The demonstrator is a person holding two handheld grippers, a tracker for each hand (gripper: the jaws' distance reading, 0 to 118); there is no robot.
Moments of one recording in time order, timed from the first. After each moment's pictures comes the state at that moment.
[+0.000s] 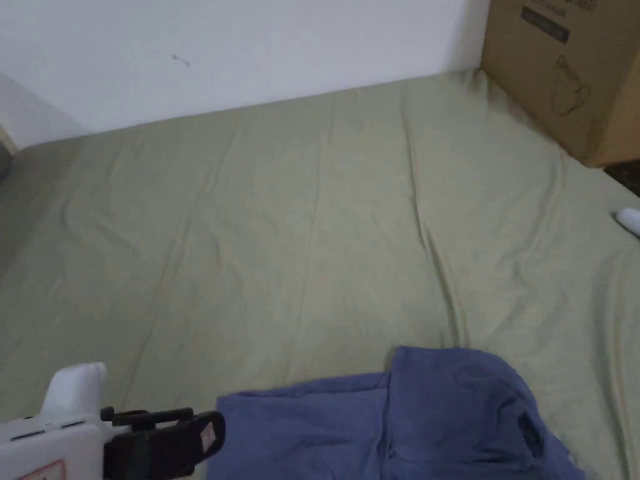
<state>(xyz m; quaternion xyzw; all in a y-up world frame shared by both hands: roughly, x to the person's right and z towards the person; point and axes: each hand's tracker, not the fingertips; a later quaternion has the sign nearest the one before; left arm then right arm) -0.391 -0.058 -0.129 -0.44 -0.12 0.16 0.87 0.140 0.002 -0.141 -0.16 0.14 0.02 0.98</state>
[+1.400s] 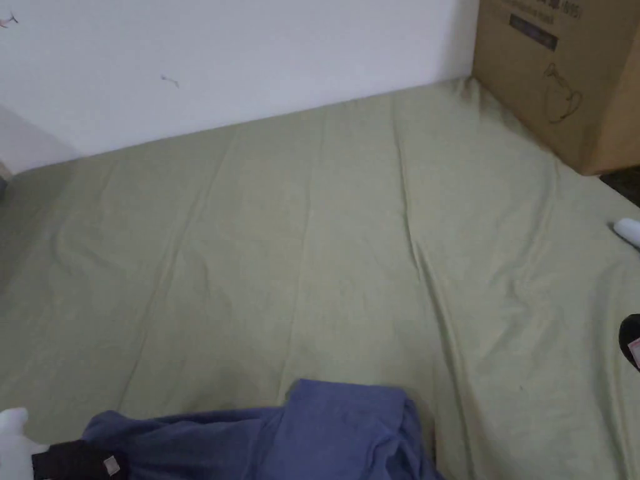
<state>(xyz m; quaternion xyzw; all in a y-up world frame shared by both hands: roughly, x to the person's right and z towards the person) -0.439 -0.073 -0.167 -0.53 0.09 0.29 0.79 0.143 -0.007 -0.169 -0.16 0.18 -0.01 0.97</state>
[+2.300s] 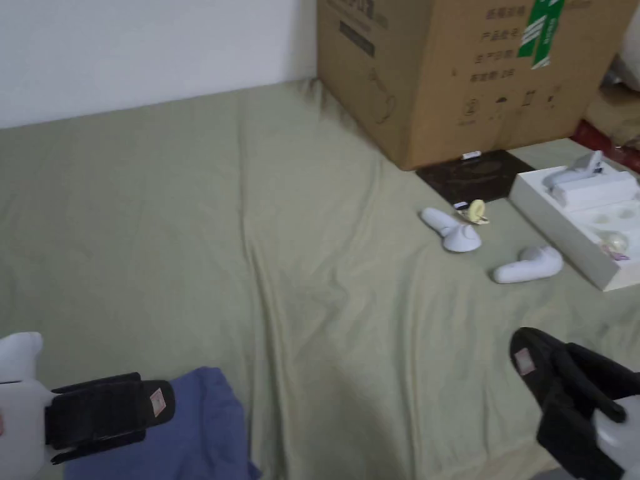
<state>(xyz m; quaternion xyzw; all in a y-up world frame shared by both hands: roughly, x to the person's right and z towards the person) -0.219 -0.037 -0.213 -0.46 -0.12 0.19 0.86 0.236 -0.025 -0.126 -0.17 0.09 -0.05 0.98</state>
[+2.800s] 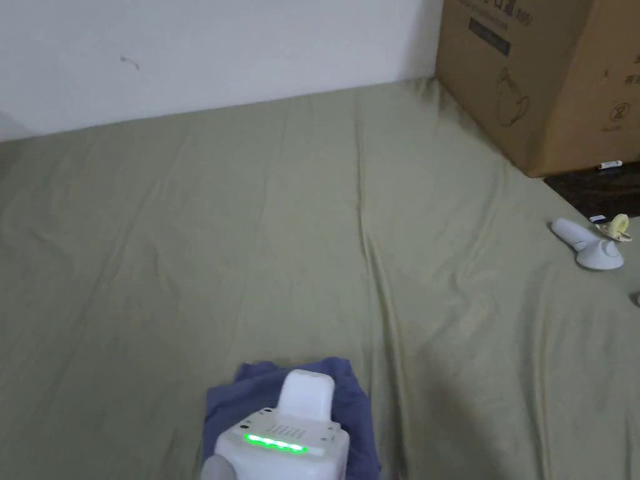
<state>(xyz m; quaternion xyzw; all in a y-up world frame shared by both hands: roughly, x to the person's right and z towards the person) -0.104 -0.177 -0.226 -0.44 -0.07 -0.05 0.89 0.210 -0.015 -0.135 -0.18 0.10 -0.01 0.98</state>
